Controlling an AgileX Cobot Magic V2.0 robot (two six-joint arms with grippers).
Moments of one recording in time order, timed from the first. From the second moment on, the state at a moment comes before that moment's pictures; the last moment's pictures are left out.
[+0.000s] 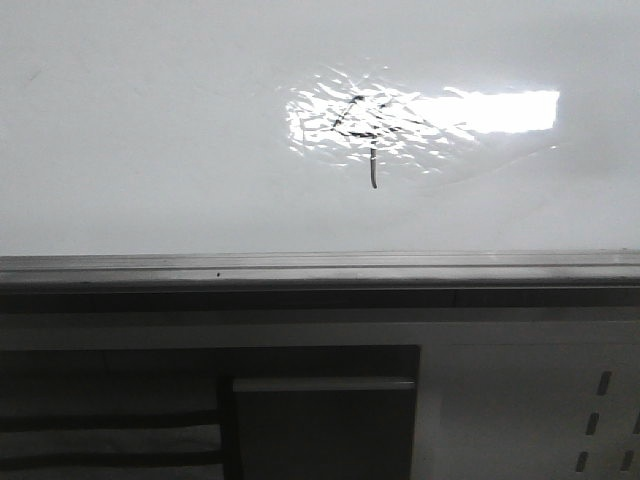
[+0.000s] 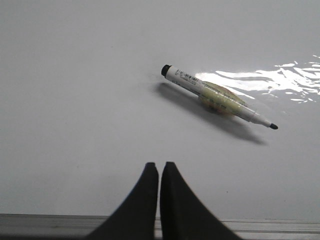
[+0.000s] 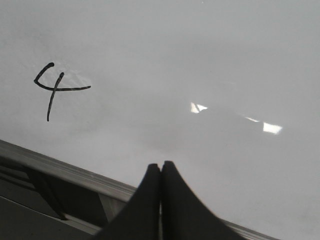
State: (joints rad) left arm 0.03 -0.01 0.00 -0.01 0.04 -0.03; right arm 0.12 0.61 -0.63 0.30 0.53 -0.40
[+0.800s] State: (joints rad) left arm 0.03 -0.01 0.00 -0.01 0.04 -0.03; right arm 0.03 0.34 -0.41 0.30 0.27 -0.44
